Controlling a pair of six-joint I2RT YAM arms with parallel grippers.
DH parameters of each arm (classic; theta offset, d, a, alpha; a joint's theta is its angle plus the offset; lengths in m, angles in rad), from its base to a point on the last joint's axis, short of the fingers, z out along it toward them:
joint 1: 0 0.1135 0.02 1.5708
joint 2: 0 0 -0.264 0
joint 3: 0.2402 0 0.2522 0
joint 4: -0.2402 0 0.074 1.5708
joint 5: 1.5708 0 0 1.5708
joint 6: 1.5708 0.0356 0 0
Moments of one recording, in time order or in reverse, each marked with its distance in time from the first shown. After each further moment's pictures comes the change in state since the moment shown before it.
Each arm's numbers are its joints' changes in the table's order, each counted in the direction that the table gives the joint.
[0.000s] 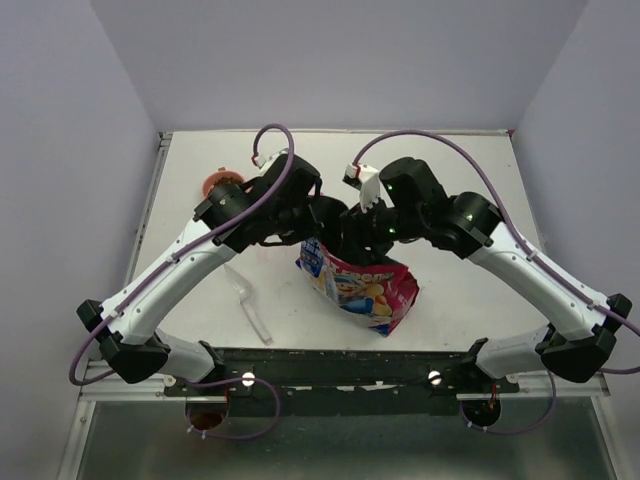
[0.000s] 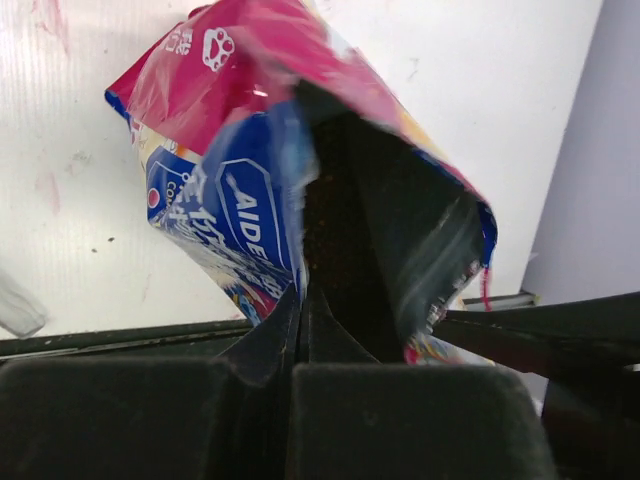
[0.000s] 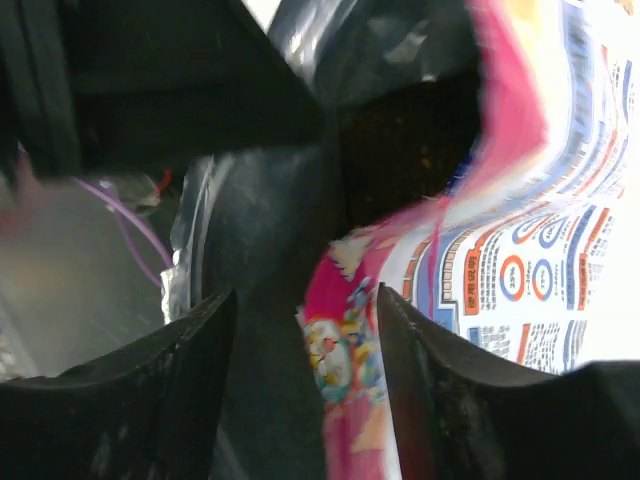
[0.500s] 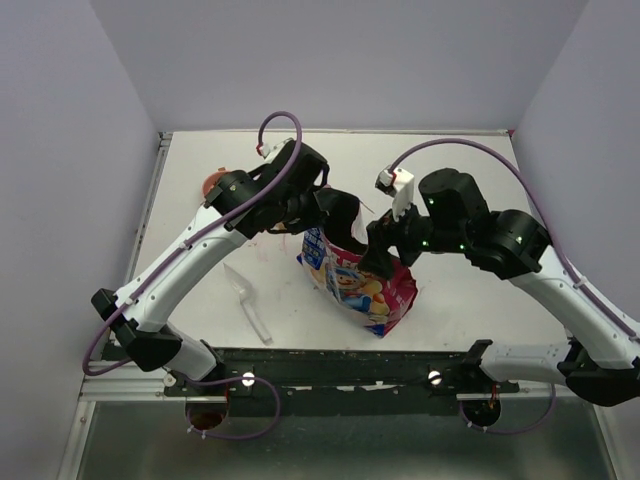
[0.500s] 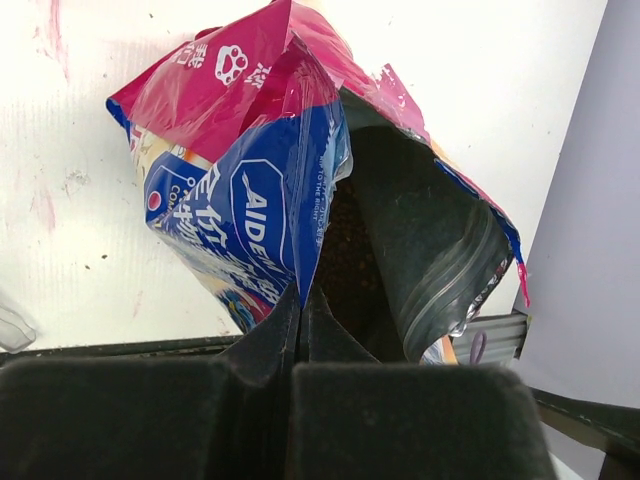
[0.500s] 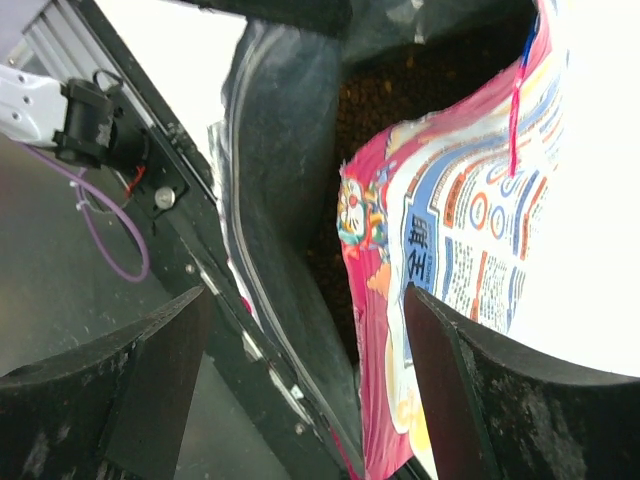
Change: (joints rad) left arm 0.034 -0.099 0.134 -0.023 -0.013 -0.007; right arm 0.003 0.191 -0.041 -0.072 0.109 -0.063
